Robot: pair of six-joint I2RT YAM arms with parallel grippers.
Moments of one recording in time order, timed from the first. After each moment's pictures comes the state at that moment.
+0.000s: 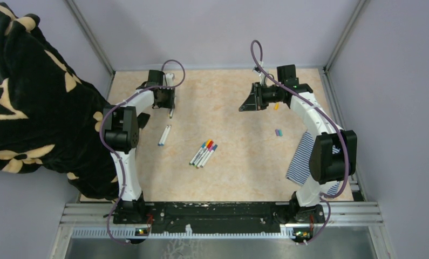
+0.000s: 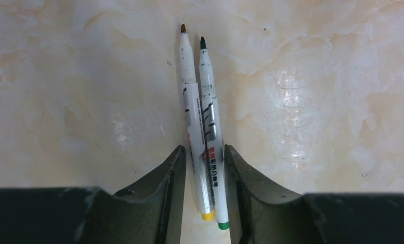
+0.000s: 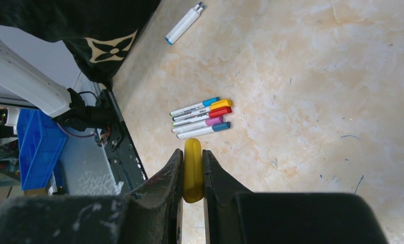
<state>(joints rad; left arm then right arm) -0.13 2.15 1.59 -0.36 0.11 0.03 0.18 1.65 1.39 -0.56 -0.96 0.04</state>
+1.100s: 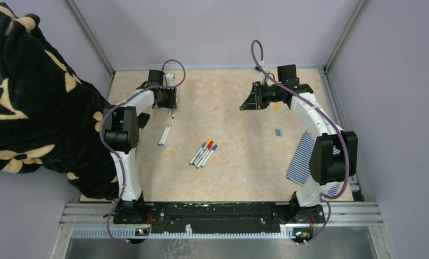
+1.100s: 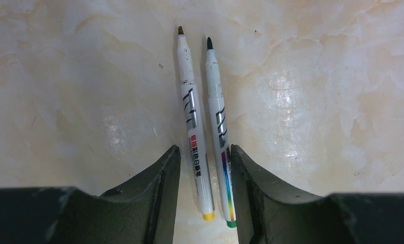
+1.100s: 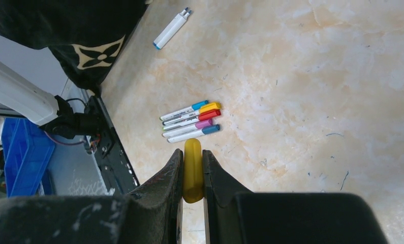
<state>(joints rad) -0.13 2.15 1.59 -0.36 0.13 0.03 0.18 1.64 1.38 -0.54 -0.91 0.05</state>
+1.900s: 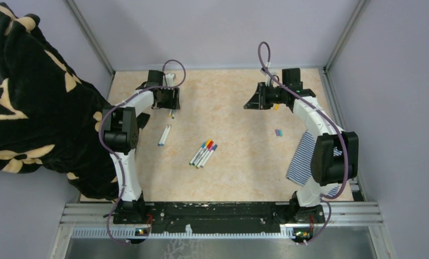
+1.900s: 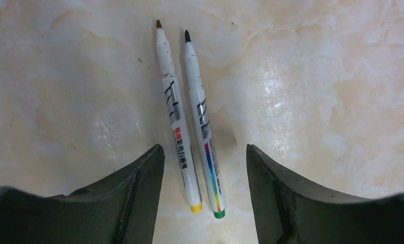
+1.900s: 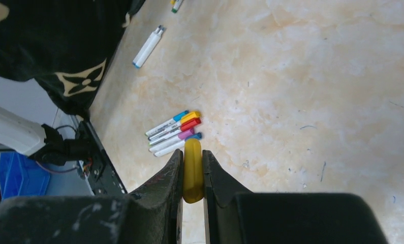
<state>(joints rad) -0.13 2.14 1.58 -0.36 0.18 0.03 0.15 1.63 1.31 -0.43 -0.86 0.13</state>
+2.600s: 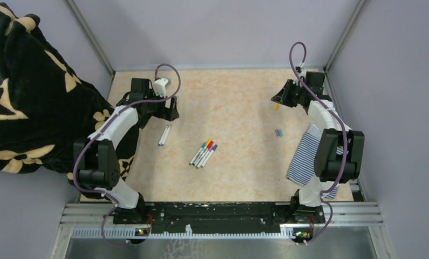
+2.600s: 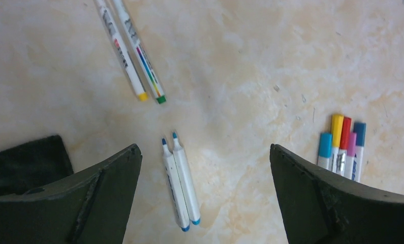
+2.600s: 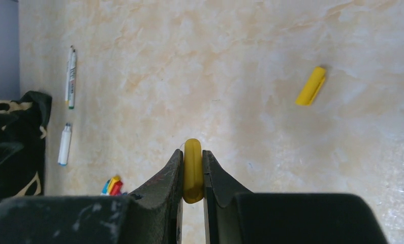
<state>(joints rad) -0.12 1.64 1.21 -0.38 0.35 0.17 -0.08 1.65 1.21 -0.25 -0.56 0.33</state>
